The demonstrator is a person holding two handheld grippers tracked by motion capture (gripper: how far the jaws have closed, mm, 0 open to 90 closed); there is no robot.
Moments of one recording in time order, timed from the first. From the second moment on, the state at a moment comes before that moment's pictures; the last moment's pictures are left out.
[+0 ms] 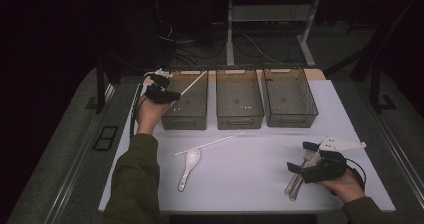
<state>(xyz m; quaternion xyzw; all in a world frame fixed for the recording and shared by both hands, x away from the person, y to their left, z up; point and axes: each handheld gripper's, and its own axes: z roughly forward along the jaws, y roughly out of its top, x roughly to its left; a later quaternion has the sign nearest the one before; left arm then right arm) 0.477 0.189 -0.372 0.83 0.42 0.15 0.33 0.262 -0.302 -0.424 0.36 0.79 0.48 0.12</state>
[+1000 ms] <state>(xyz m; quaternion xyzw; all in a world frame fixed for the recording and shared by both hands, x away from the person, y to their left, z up) 0.474 0.180 -0.382 0.84 0.42 0.13 0.33 0.261 -0.302 -0.424 0.36 0.79 0.48 0.12</state>
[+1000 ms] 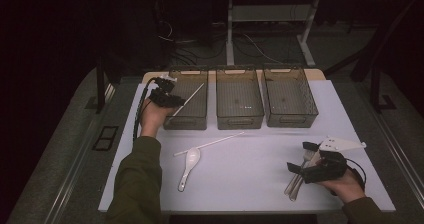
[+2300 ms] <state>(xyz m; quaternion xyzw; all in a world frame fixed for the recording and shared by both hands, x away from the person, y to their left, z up) 0.375 0.145 -0.375 0.86 0.26 0.07 0.43 0.260 -0.302 -0.423 0.36 0.79 0.49 0.12</state>
